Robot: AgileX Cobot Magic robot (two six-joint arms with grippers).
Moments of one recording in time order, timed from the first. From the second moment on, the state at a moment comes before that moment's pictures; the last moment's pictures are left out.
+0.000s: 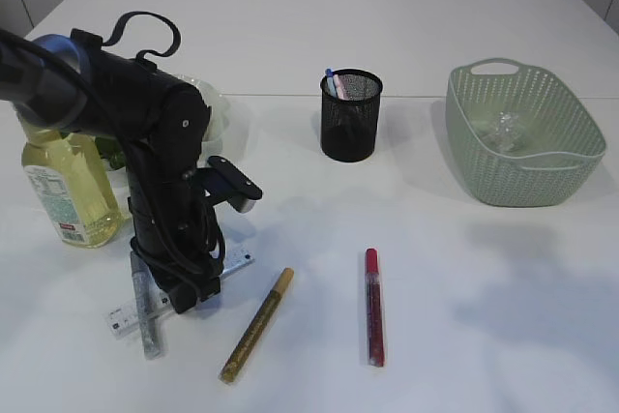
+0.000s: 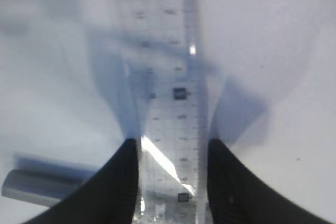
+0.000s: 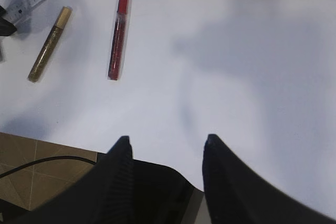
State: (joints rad) left arm -0.54 2.12 -1.34 0.08 0.95 0.23; right arm 0.14 1.00 -1.01 0.21 1.25 0.07
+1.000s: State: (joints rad) left arm -0.54 2.12 -1.34 0.08 0.99 0.19; right arm 0.14 1.00 -1.01 0.21 1.25 0.07
